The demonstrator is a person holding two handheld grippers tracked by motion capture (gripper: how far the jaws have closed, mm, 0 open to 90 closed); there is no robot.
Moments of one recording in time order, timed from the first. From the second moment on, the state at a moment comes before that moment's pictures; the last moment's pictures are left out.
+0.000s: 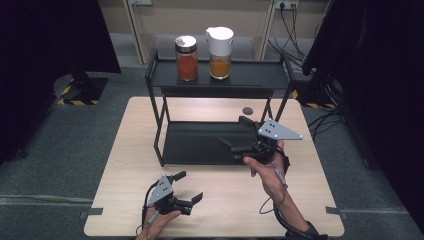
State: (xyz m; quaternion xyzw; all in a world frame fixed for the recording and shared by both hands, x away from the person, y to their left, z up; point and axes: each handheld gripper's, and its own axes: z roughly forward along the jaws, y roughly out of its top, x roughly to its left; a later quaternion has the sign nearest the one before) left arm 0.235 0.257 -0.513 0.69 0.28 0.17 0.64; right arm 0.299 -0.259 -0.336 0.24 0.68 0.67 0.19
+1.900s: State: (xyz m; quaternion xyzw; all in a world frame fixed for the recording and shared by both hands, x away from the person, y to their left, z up) left arm 0.236 0.258 -0.513 0.69 0.29 0.18 0.64; right arm 0.262 -0.255 -0.447 0.25 0.71 0.62 0.20
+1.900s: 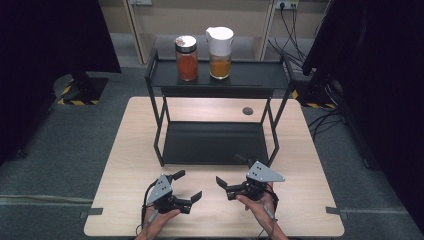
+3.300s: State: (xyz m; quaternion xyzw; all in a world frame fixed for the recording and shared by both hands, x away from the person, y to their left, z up) left arm 0.231 0.266 -0.514 0.68 0.30 0.18 0.65; right arm 0.266 -0.252 -0.479 0.27 0.72 0.61 0.18
